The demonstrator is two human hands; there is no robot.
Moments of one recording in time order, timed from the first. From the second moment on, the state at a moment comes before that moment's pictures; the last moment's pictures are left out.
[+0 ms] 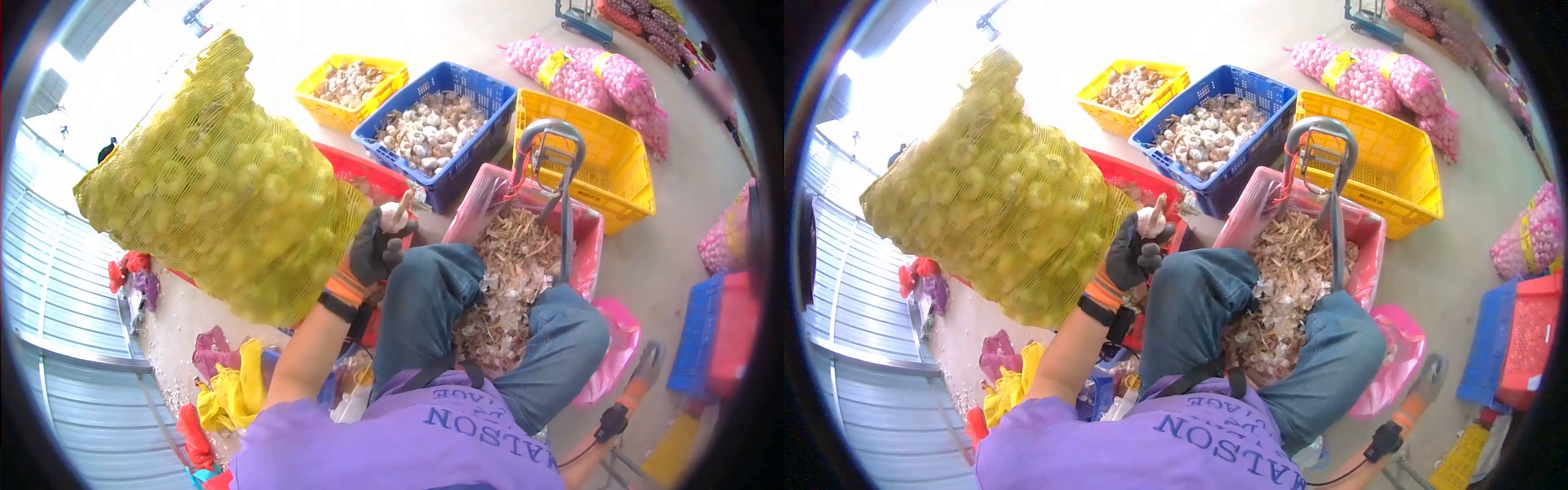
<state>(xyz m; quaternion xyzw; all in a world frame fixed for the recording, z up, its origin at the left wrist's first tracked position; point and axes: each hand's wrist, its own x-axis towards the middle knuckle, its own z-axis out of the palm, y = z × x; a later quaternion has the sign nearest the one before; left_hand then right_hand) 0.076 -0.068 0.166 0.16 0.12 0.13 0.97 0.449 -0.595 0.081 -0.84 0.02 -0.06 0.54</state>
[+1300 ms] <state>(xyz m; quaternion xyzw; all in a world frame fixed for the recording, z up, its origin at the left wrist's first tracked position) 0.300 -0.122 0.135 0.17 0.04 0.06 0.98 0.387 -0.305 0.205 -0.77 -0.34 0.24 0.49</state>
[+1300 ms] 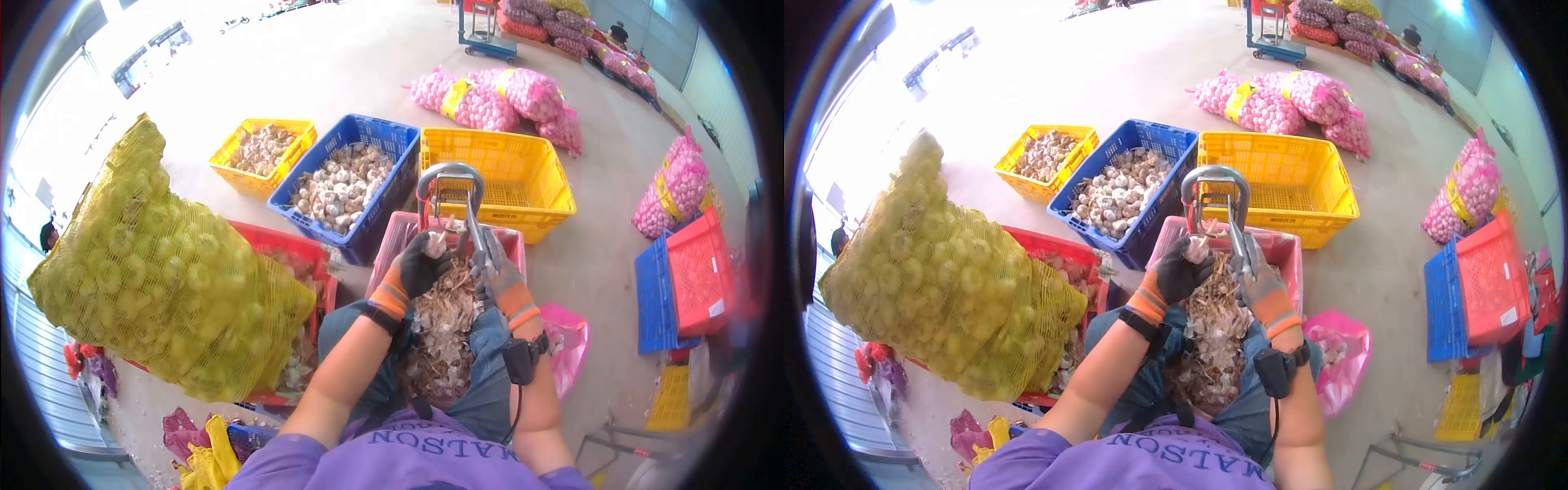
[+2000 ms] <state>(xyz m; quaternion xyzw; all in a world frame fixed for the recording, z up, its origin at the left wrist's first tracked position) 0.287 -0.152 0.148 0.30 0.16 0.19 0.92 0.378 -0.322 0.169 -0.72 -0.25 0.30 0.57</state>
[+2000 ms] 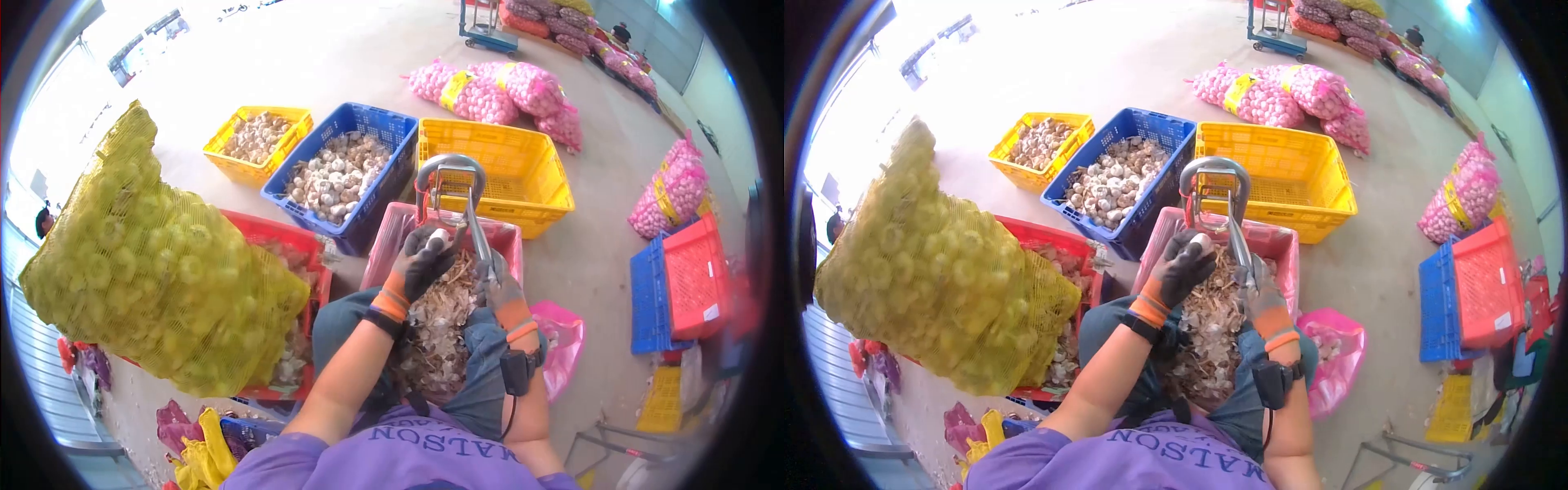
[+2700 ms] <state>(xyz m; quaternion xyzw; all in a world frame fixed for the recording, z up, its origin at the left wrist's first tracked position) 0.321 -0.133 0.127 0.56 0.19 0.30 0.75 0.378 -0.322 0.188 -0.80 -0.28 0.27 0.46</state>
